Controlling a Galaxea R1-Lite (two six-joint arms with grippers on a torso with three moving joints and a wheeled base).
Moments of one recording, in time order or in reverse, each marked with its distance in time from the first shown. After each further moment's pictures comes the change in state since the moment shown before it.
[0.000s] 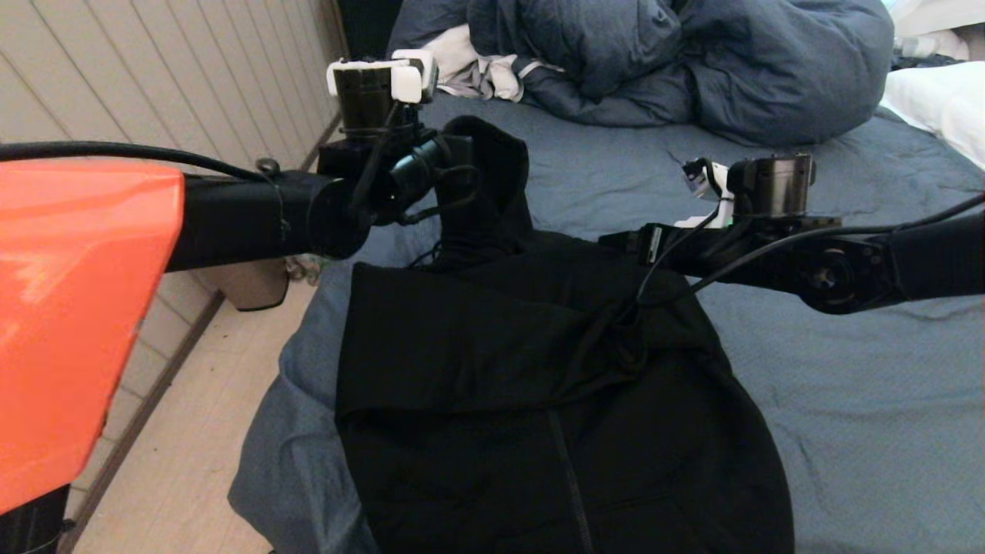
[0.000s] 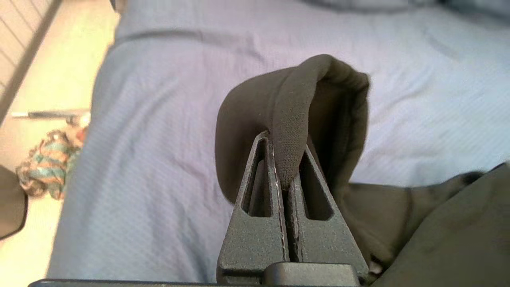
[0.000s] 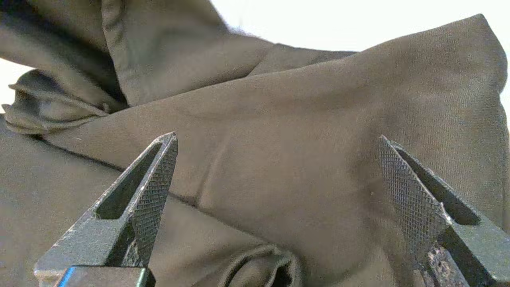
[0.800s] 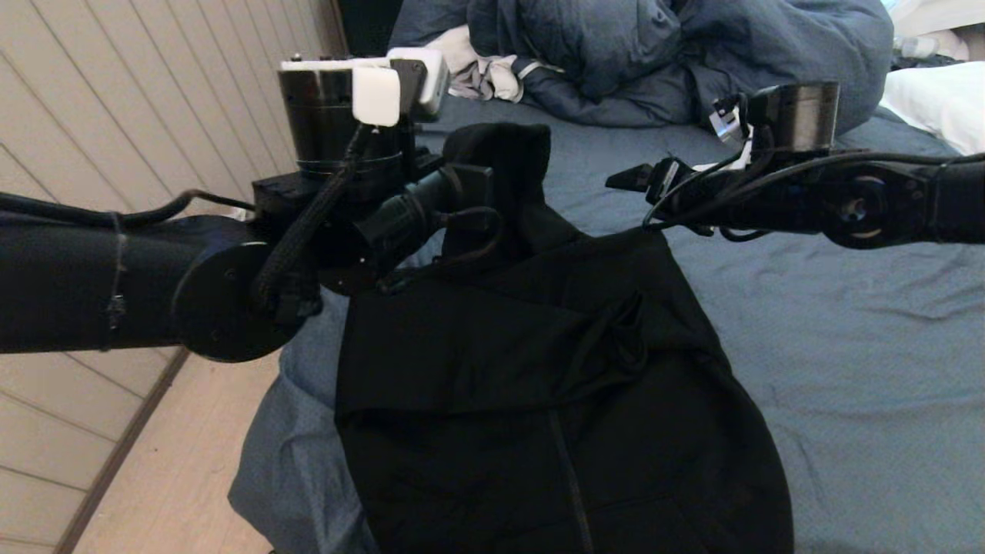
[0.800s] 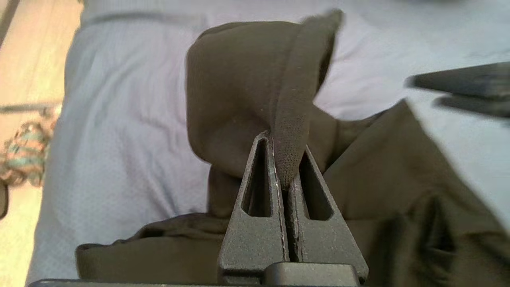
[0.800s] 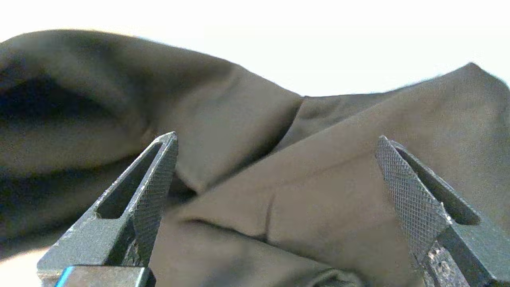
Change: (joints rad) left arm -0.178 -0.338 0.558 -0.187 0.098 0.001; right arm 0.006 -0.003 -0.289 0.245 -0.002 0.265
